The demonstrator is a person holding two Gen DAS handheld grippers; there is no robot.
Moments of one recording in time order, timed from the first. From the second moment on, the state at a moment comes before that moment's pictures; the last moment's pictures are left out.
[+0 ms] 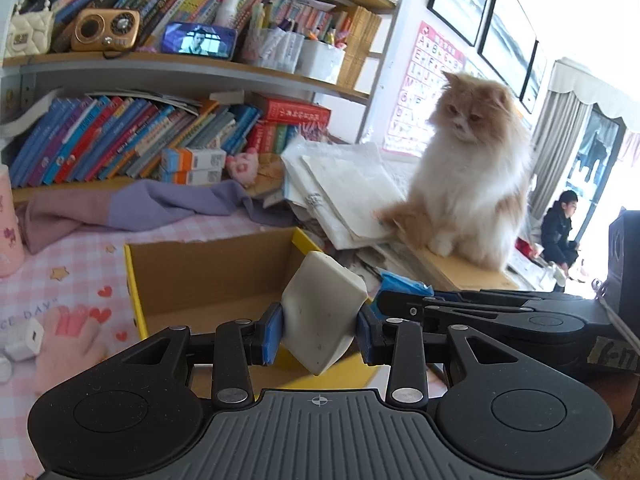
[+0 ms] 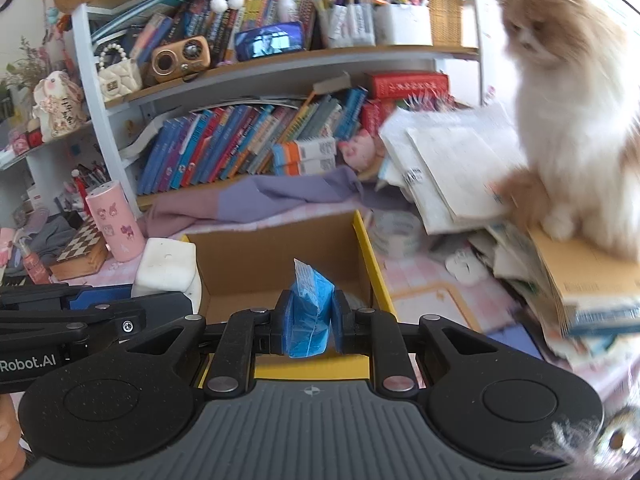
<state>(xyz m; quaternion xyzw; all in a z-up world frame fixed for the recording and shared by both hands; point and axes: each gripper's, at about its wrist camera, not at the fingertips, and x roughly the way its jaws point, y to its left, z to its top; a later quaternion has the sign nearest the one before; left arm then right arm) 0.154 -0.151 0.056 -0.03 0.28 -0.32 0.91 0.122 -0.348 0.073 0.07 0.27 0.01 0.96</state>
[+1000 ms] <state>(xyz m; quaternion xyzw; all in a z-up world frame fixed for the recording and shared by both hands) 0.215 -0.181 -0.015 0.08 0.40 -0.23 0.88 0.235 -0.341 -0.008 -0.09 0.41 0.12 0.90</state>
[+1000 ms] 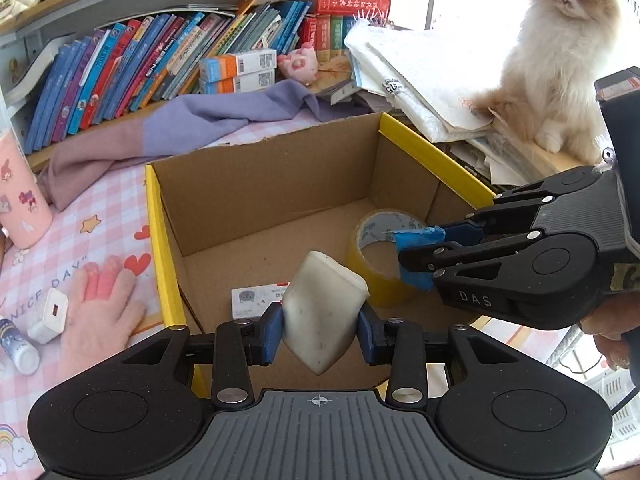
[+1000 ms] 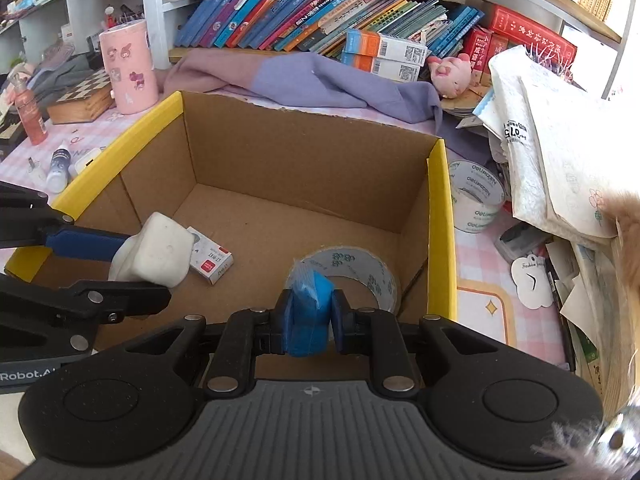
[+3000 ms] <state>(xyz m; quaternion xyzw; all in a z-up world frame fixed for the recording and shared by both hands) 0.077 -0.044 0.030 0.00 0.29 -0.17 0.94 0.064 -0.253 0.033 0.03 0.30 0.01 0.95</state>
